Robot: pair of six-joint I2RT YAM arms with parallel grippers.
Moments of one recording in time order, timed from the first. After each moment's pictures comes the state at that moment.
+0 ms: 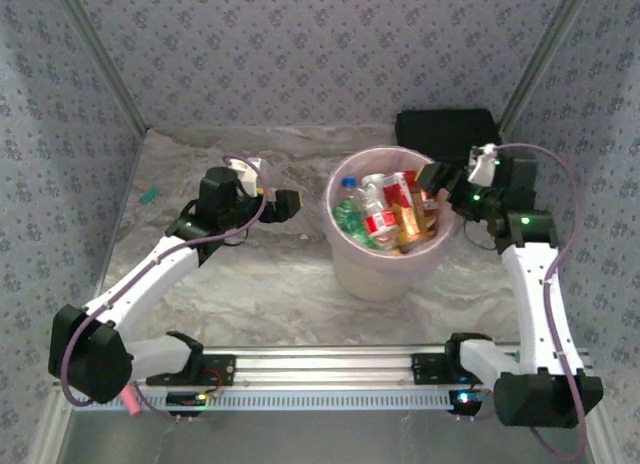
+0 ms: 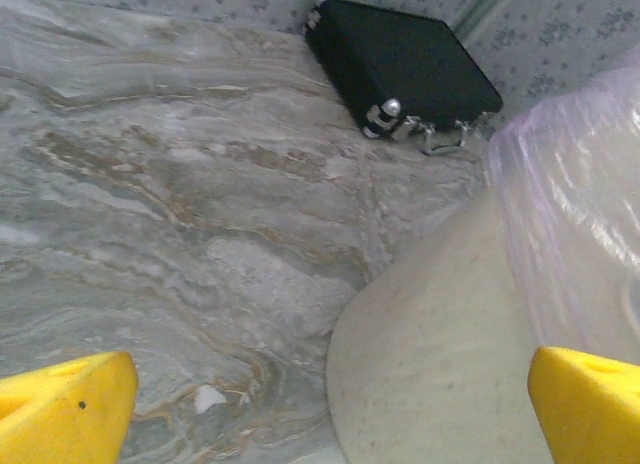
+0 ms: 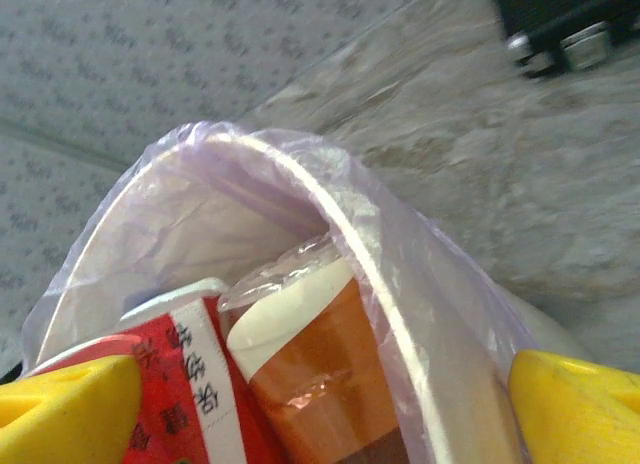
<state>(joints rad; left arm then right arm) -0.47 1.19 0.90 -0.15 0.27 -0.44 0.00 1.05 1.17 -0.72 -0.49 0.54</state>
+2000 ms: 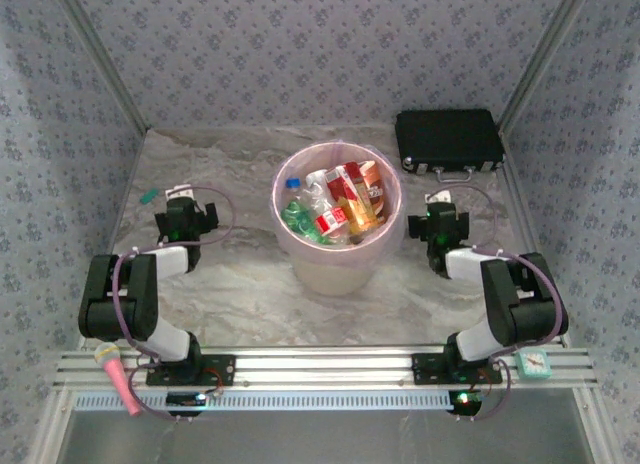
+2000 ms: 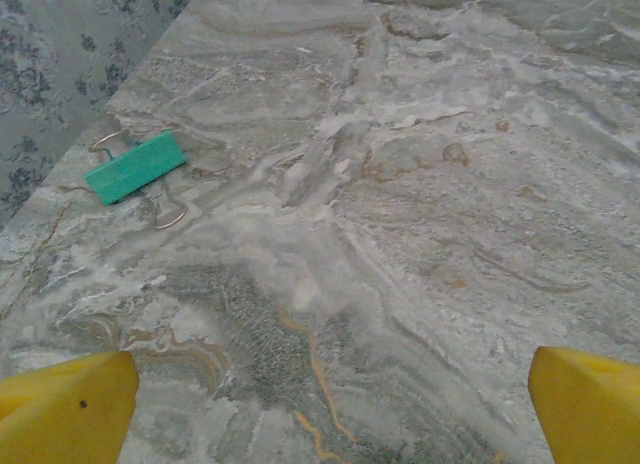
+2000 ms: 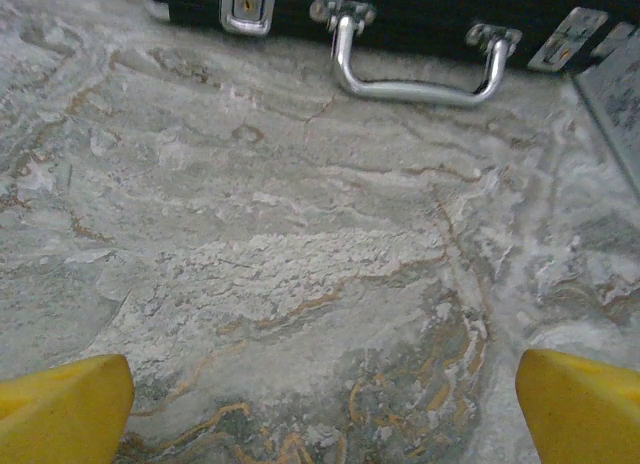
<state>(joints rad) -0.02 1.51 0.52 0.47 -0.29 -0.08 0.16 1.48 0.47 0.44 0.37 -0.07</state>
